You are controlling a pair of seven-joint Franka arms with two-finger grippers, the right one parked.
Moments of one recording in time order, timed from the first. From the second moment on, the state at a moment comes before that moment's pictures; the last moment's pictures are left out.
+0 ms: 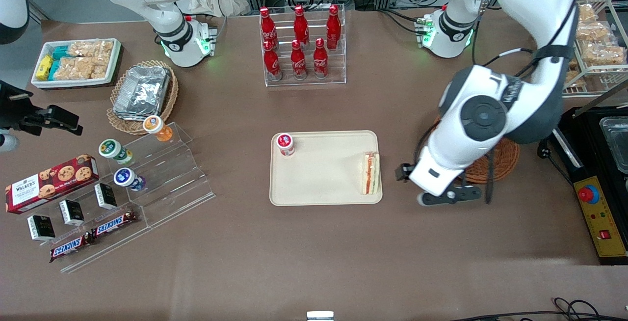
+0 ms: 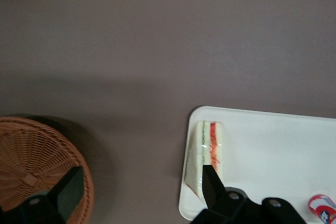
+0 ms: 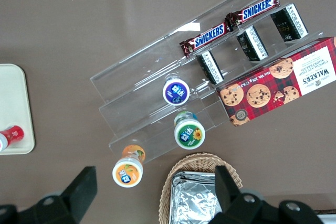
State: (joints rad) arm -0.05 0.44 -0.39 -1.45 0.17 1.86 -0.57
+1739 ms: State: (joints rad) arm 0.20 0.15 -0.17 -1.49 0.00 1.62 0.04
